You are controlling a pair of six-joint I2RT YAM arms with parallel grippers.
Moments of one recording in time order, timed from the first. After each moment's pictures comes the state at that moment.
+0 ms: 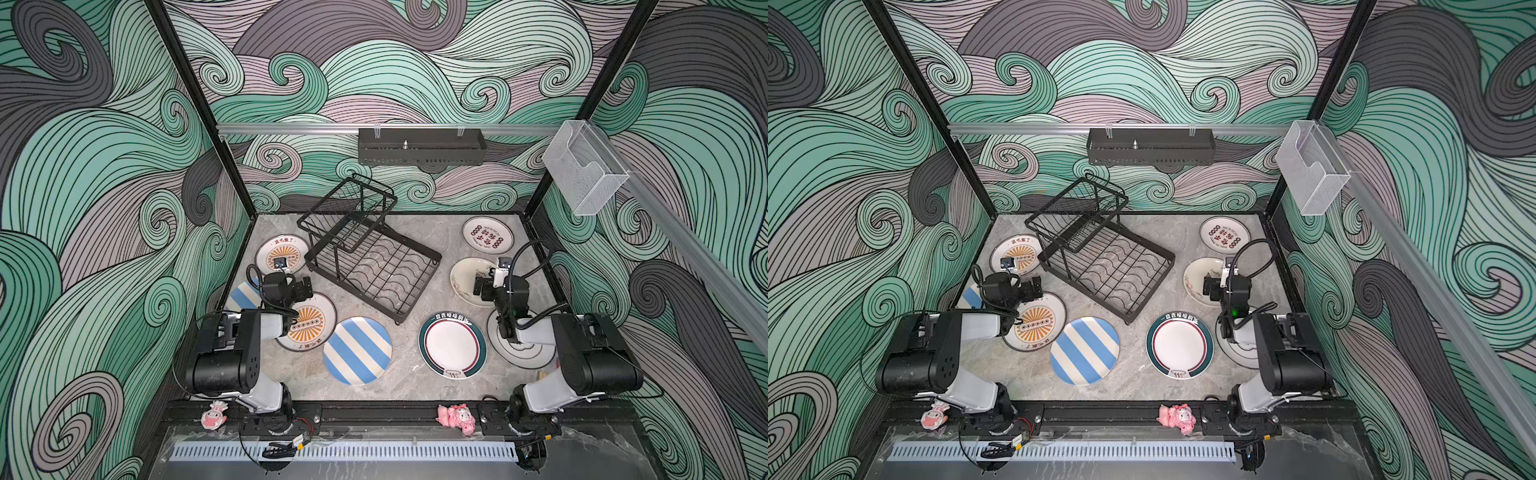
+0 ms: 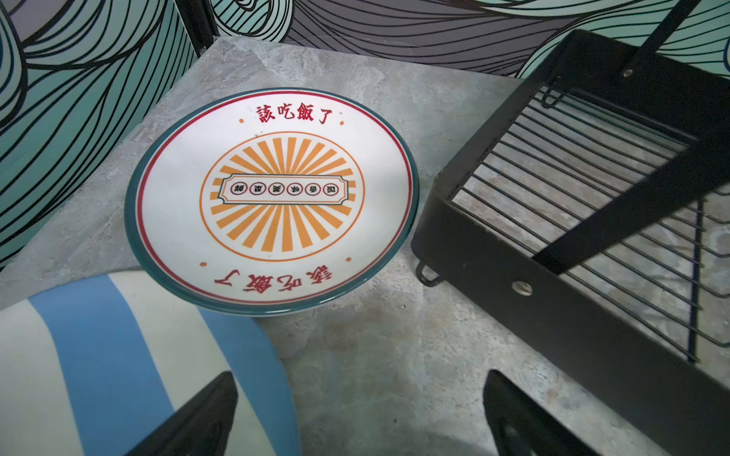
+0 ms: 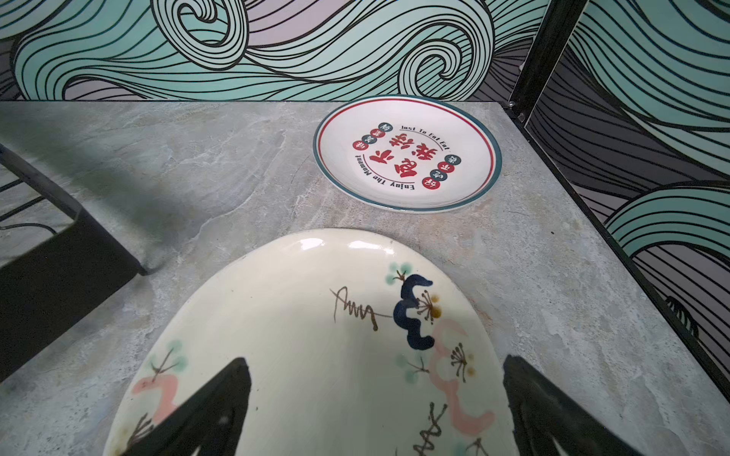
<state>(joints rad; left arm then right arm) 0.09 1.54 0.44 0.57 -0.02 -0.06 0.04 1.55 0.39 0.76 0.12 -0.02</state>
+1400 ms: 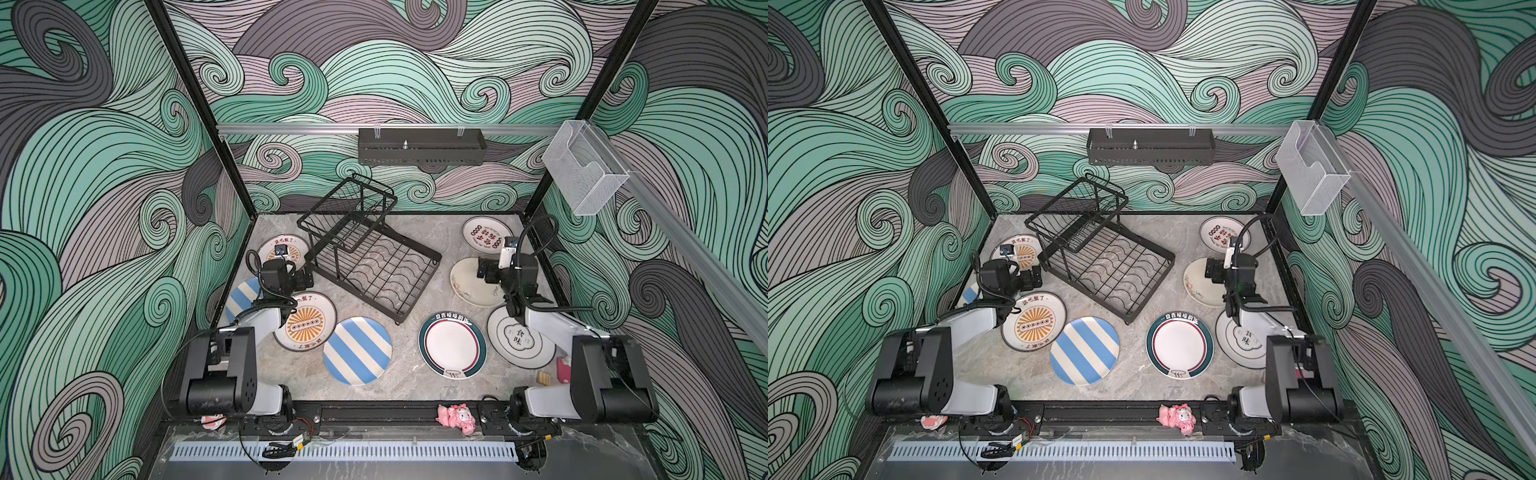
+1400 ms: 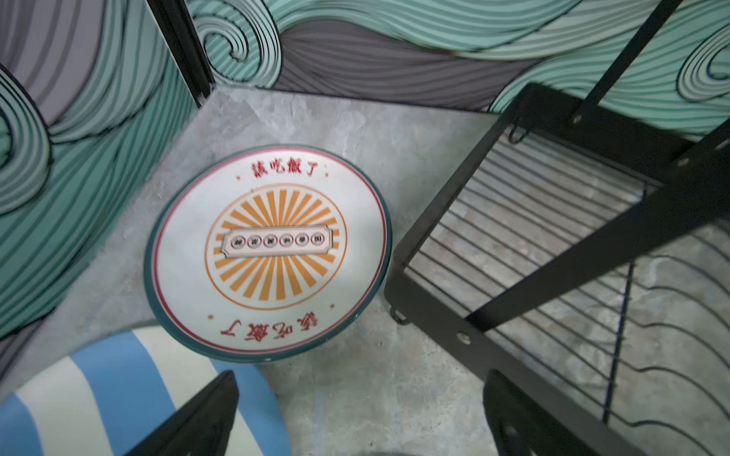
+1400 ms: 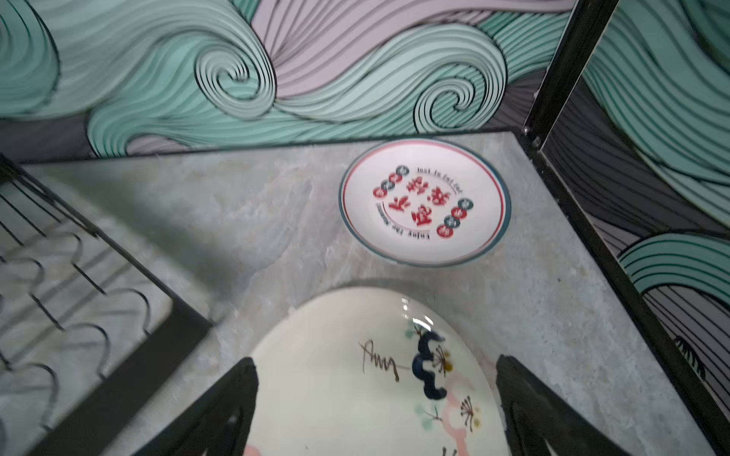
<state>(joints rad) 0.04 1.36 0.60 0.27 -0.05 -0.08 0.03 1.35 0.70 0.24 0.03 0.06</state>
